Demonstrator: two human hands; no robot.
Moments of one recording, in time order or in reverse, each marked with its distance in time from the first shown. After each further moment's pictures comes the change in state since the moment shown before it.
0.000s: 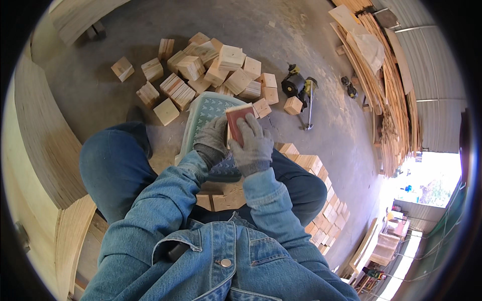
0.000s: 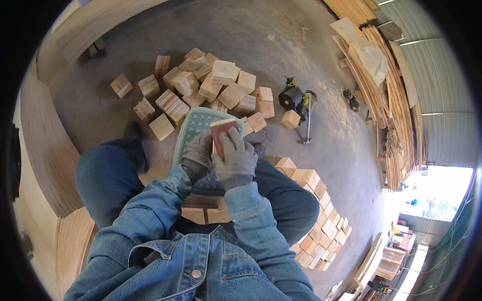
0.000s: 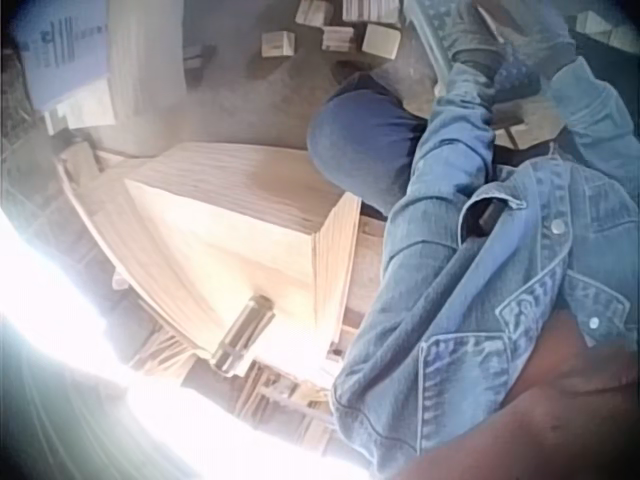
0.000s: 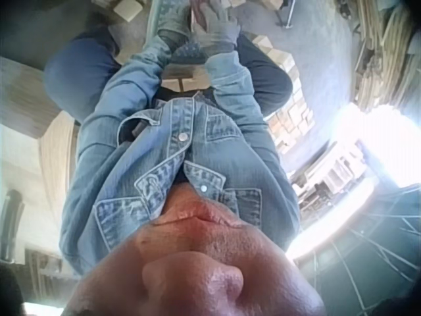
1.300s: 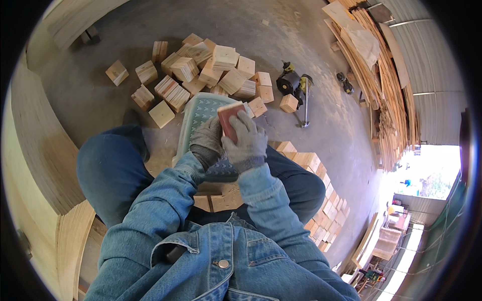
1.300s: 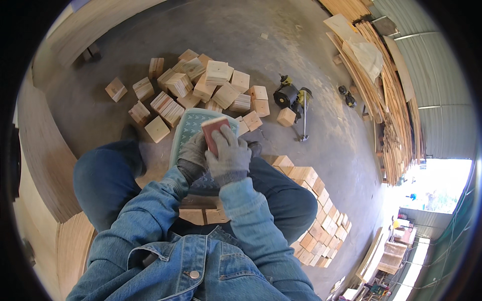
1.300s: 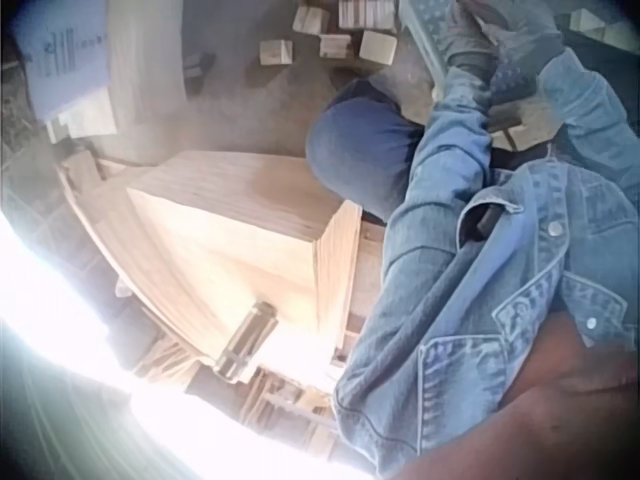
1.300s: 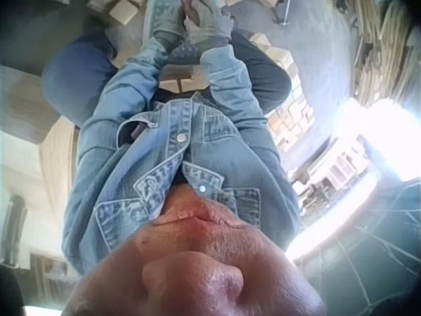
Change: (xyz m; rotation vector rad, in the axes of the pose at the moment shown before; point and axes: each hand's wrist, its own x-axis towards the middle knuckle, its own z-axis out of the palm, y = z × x) left_hand 0.006 -0.030 0.024 -0.007 -0.017 0.056; right_hand 0.008 -0.004 0.003 0.045 0.024 -0.013
